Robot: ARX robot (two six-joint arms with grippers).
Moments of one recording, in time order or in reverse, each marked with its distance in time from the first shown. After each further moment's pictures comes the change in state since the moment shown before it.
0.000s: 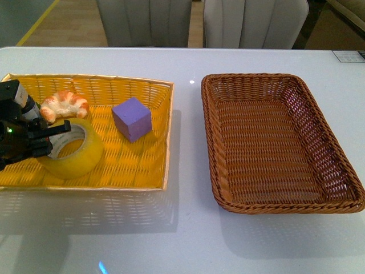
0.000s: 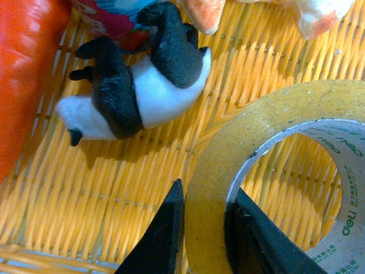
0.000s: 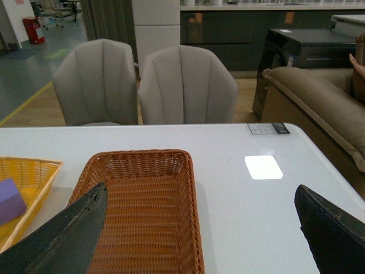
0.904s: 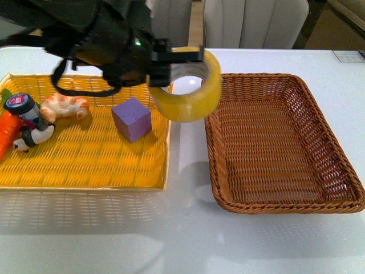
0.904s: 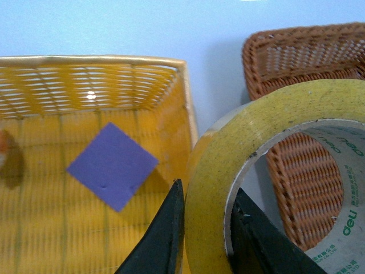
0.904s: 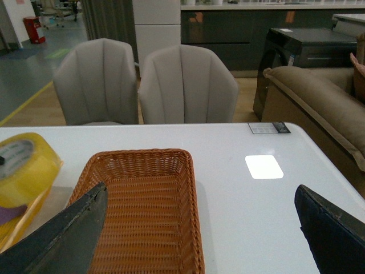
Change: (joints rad) left arm -0.471 -0.184 0.261 -0.230 -0.035 -0.045; right arm 0.000 0.000 0.000 0.000 0.000 0.000
